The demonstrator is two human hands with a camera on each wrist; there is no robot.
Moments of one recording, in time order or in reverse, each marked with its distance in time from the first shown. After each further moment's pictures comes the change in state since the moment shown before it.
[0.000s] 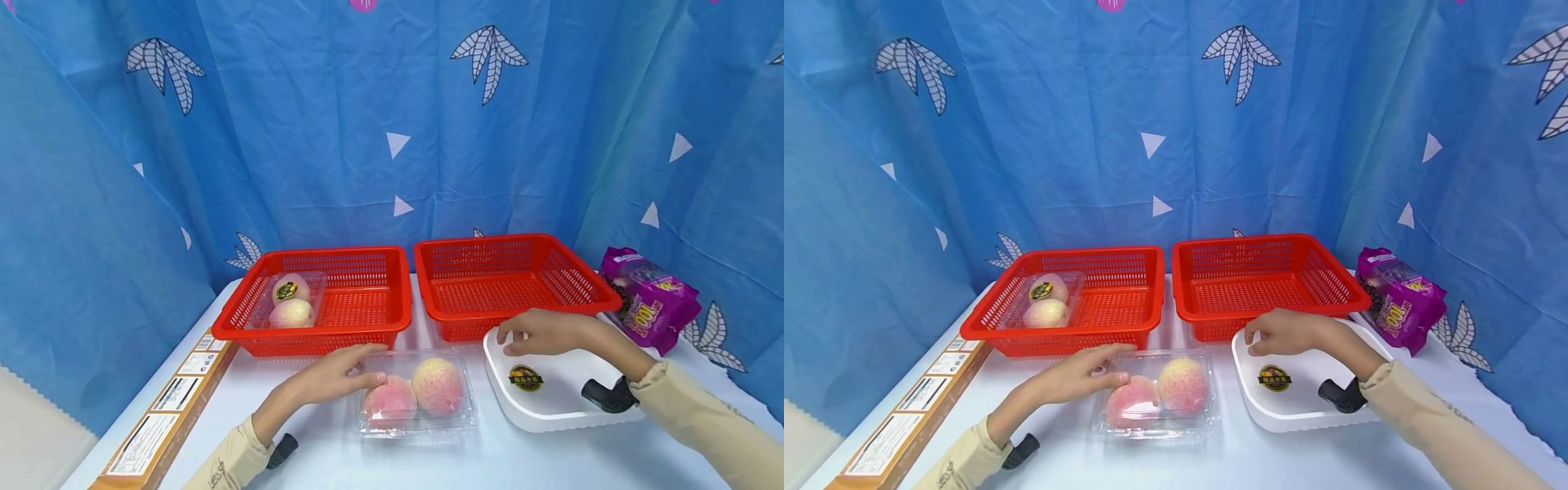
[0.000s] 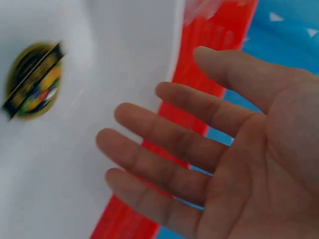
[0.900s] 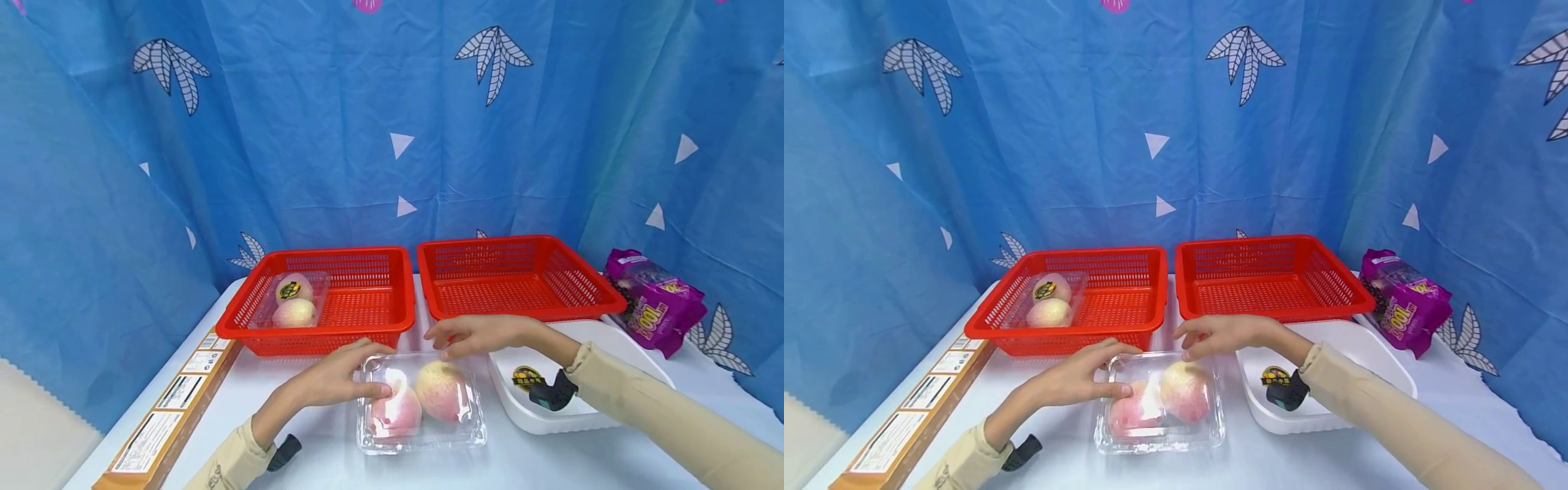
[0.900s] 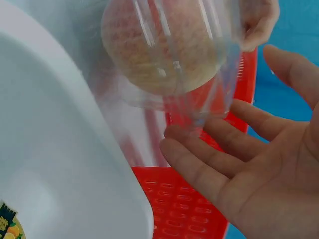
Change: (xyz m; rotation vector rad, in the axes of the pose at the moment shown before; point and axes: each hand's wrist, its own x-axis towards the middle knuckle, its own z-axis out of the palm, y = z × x) left_hand -0.006 0.017 -0.004 0.039 0.025 0.009; right_hand 0.065 -0.046 0.018 0.320 -0.164 -0.228
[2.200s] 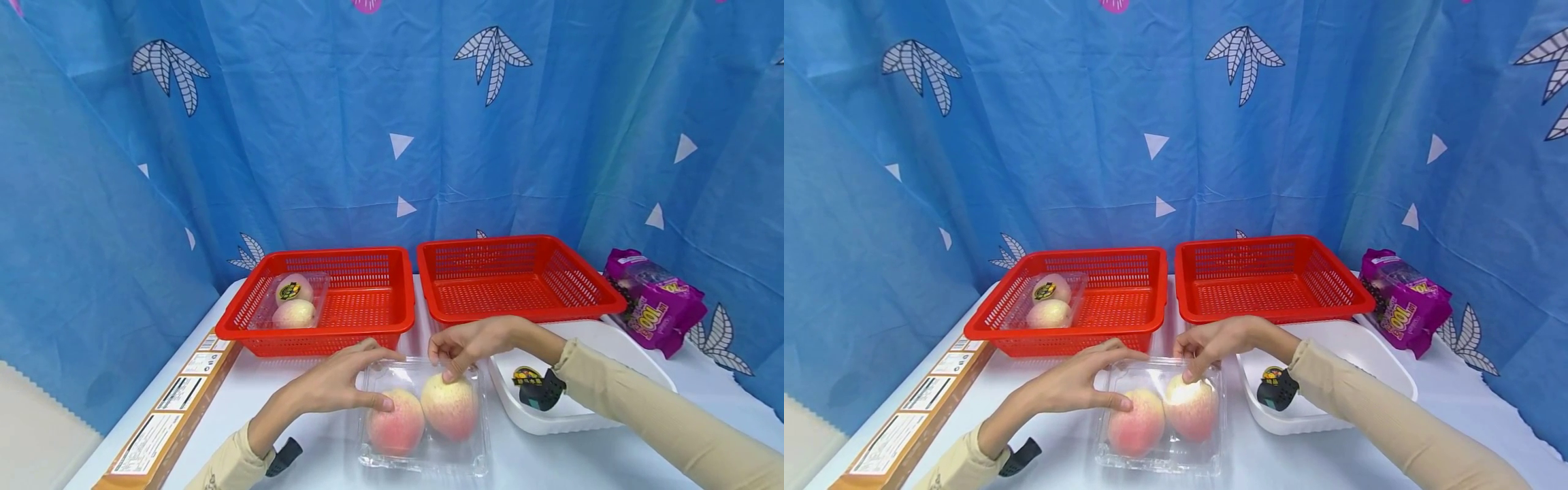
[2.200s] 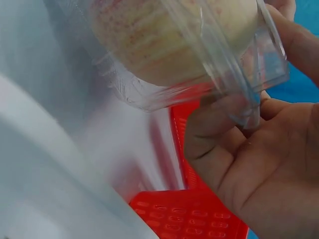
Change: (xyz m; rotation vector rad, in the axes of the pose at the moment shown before) left_hand -0.007 0.021 -0.004 0.054 0.004 0.062; right_hand 0.014 0.001 0.004 0.219 -0.215 0.019
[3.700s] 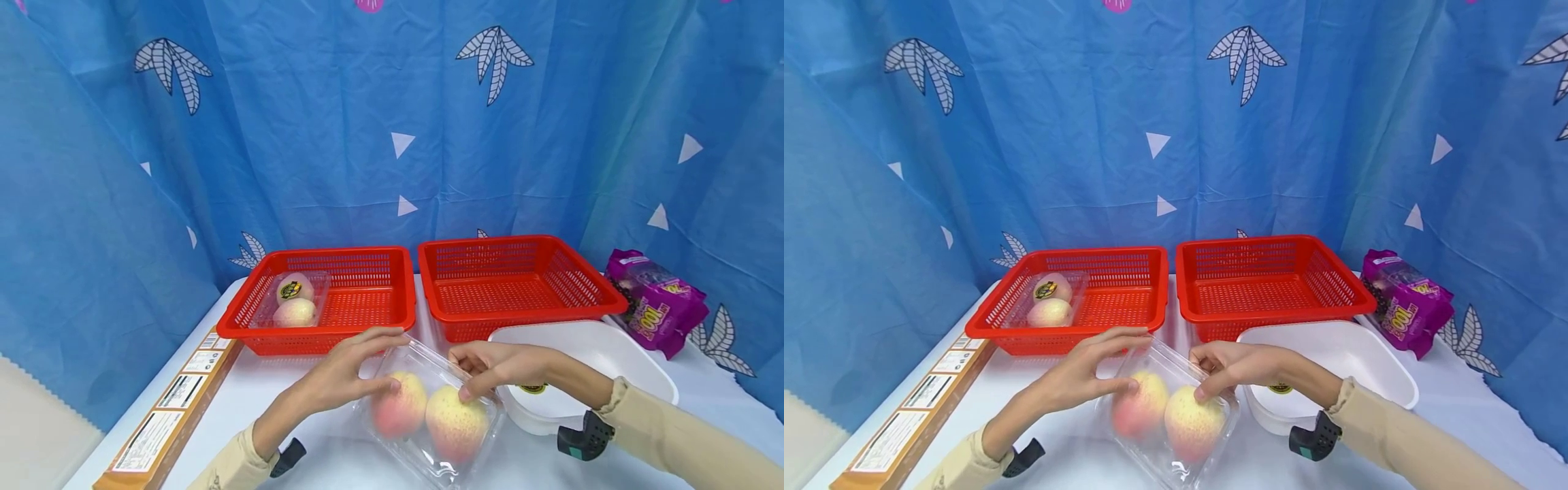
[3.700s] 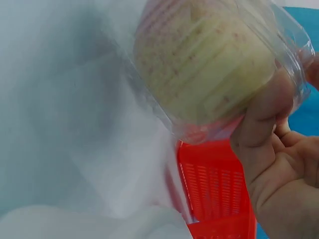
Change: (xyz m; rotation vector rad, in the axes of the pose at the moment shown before) left_hand 0.005 0.008 0.001 -0.024 0.215 0.199; right_hand -0.035 0.008 0.039 0.186 0.115 -0.140
